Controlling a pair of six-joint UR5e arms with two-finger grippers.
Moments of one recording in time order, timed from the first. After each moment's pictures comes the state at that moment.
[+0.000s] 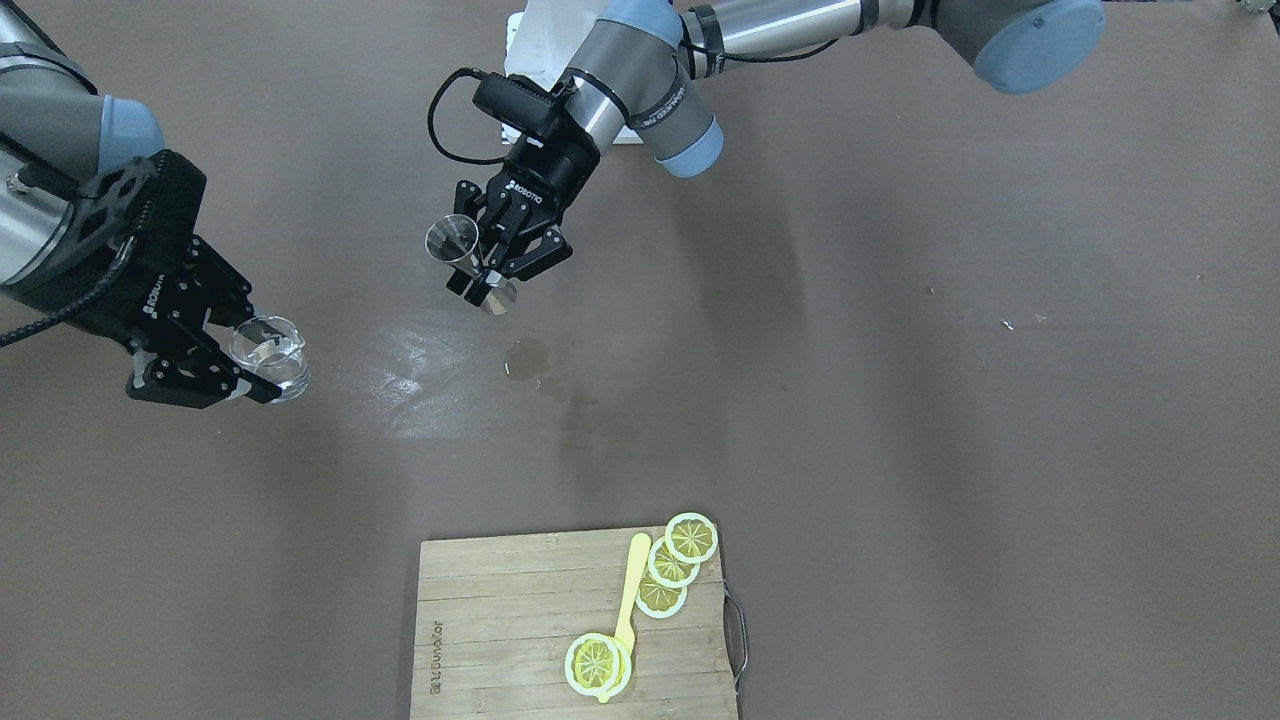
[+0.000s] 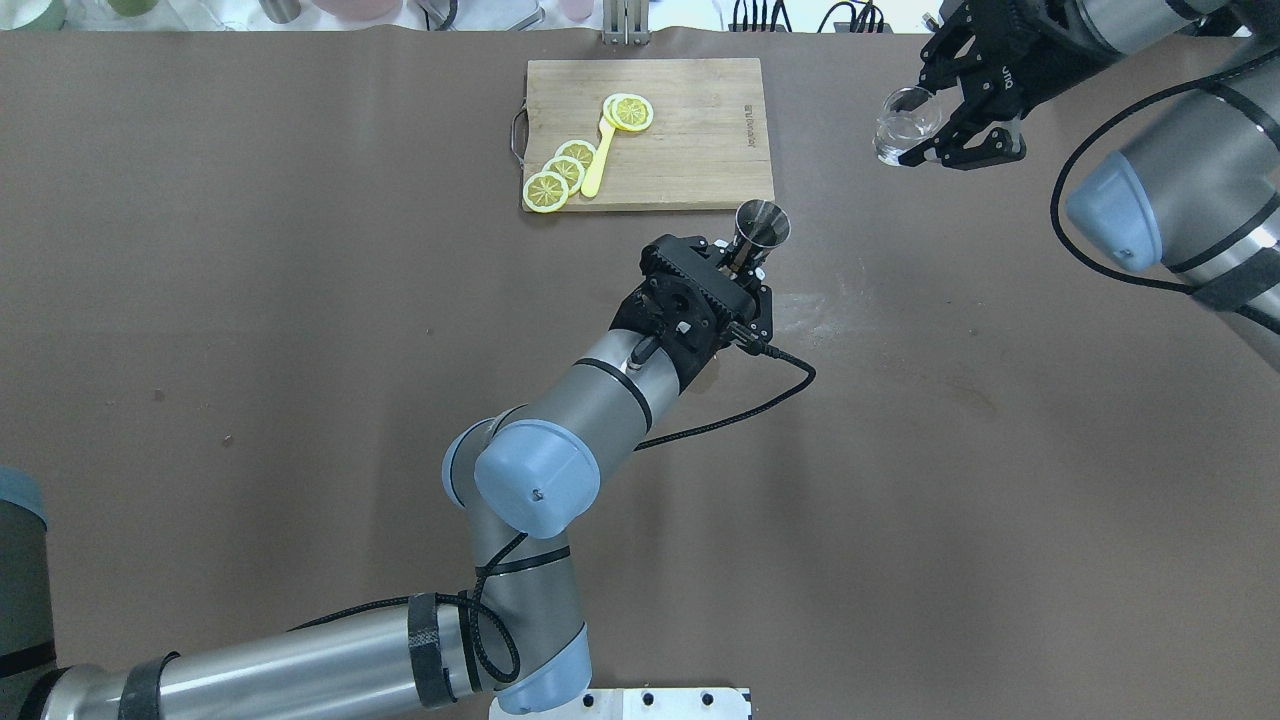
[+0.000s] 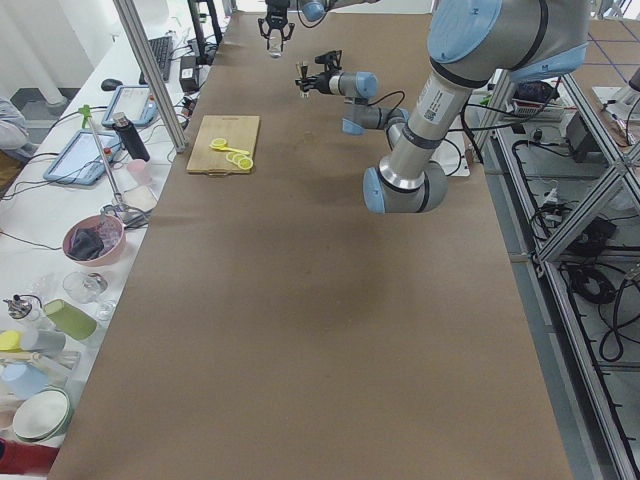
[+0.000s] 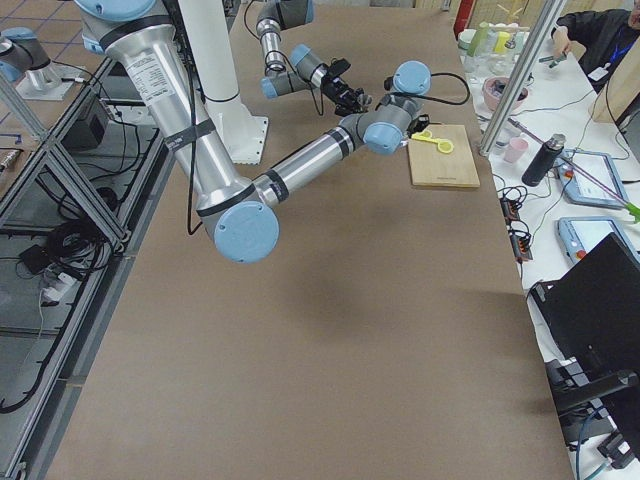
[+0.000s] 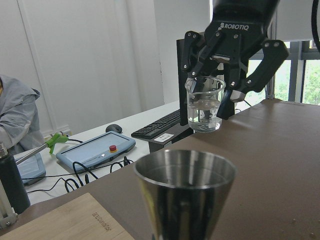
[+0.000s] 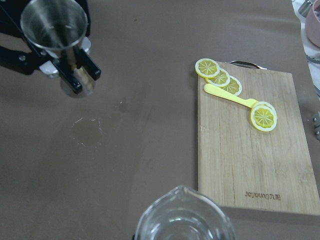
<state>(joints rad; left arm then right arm) -0.31 -2.41 -1.37 -2.72 -1.00 -0.38 1.09 -1.08 1.70 -1.14 2.47 -0.64</state>
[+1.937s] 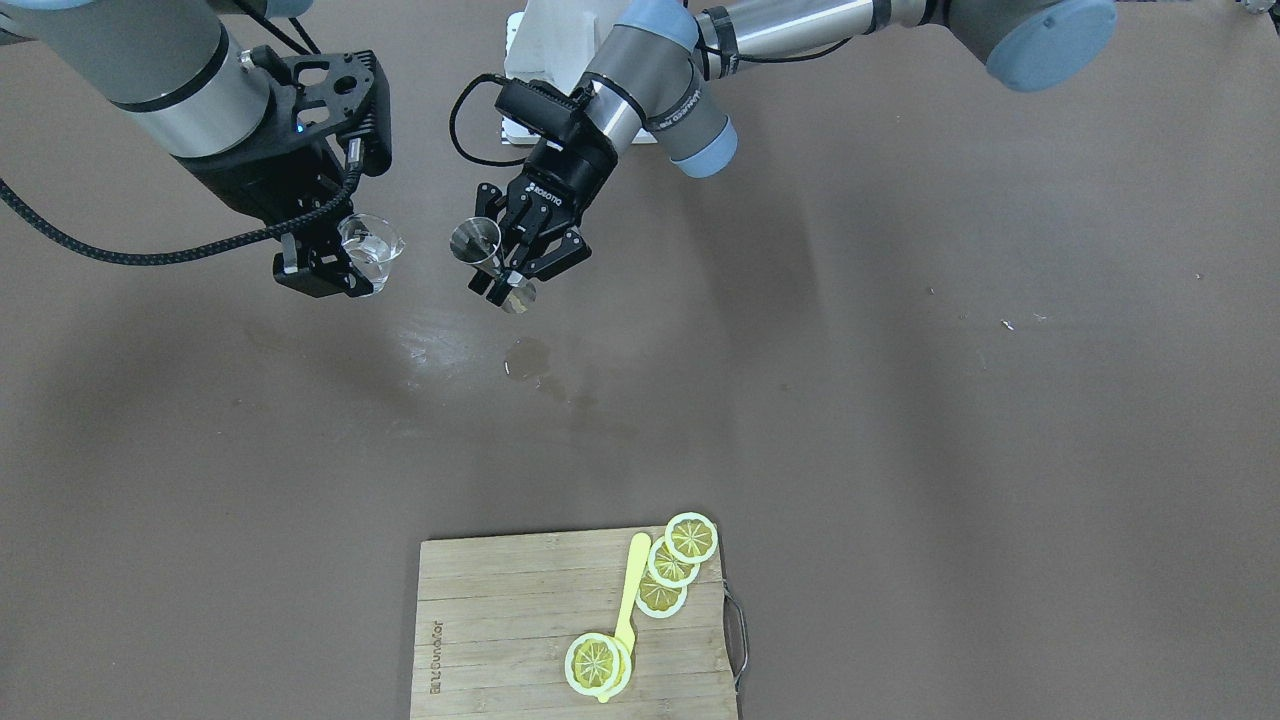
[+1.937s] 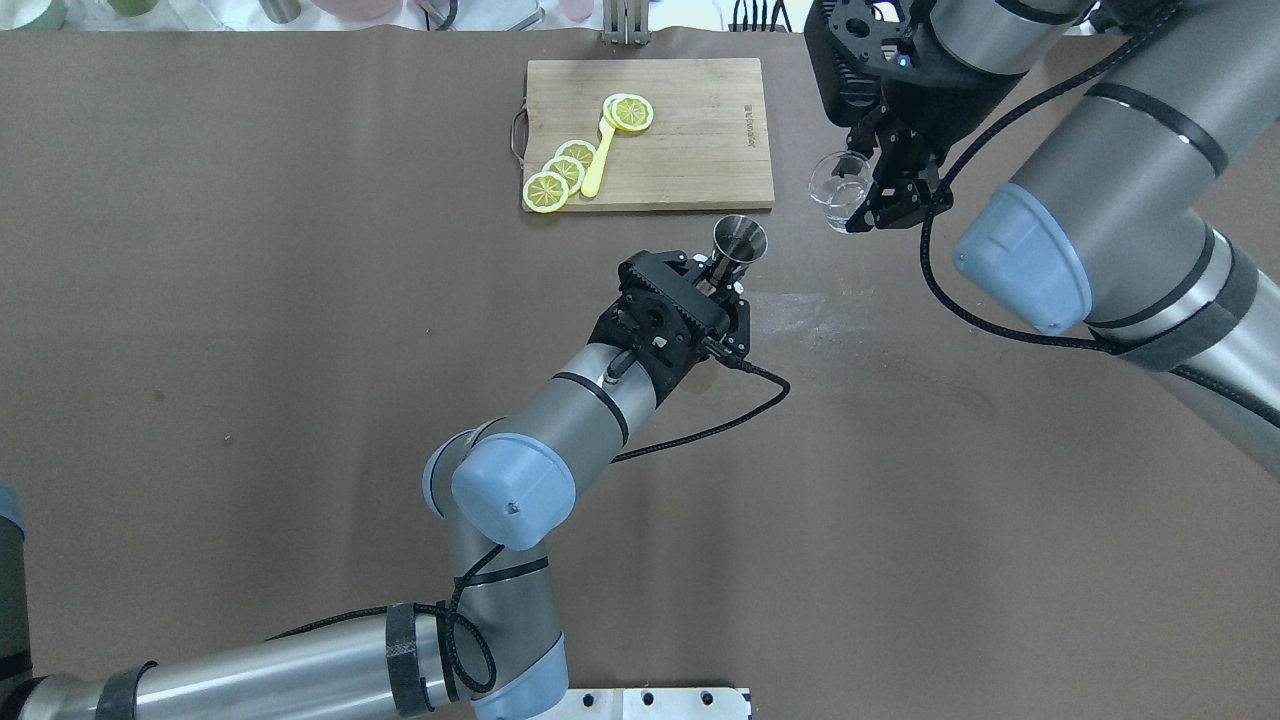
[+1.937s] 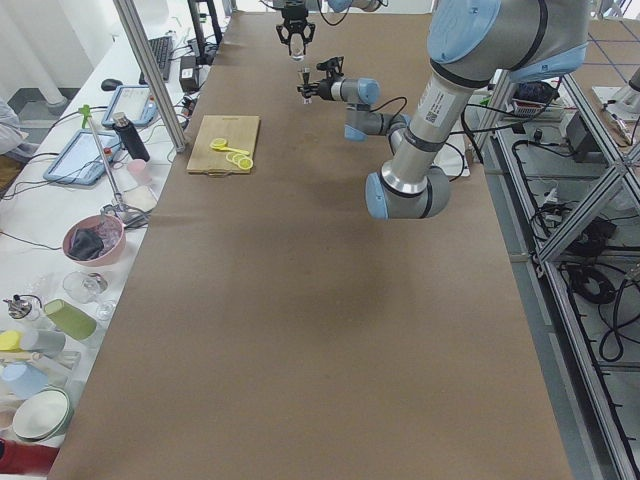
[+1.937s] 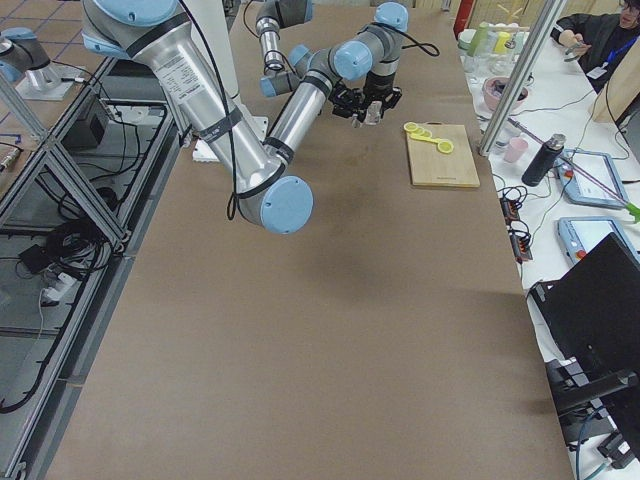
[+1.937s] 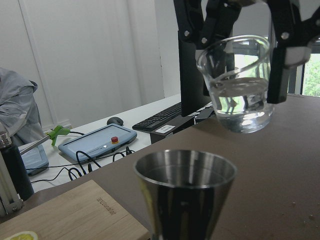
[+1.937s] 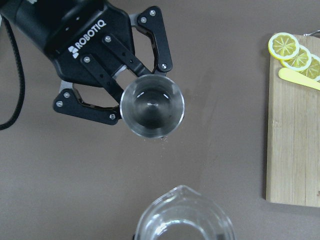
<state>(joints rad) -0.30 -2.37 -1.39 -2.73 -1.00 -0.38 0.95 -0.88 1.91 -1.95 2.29 -0.82</state>
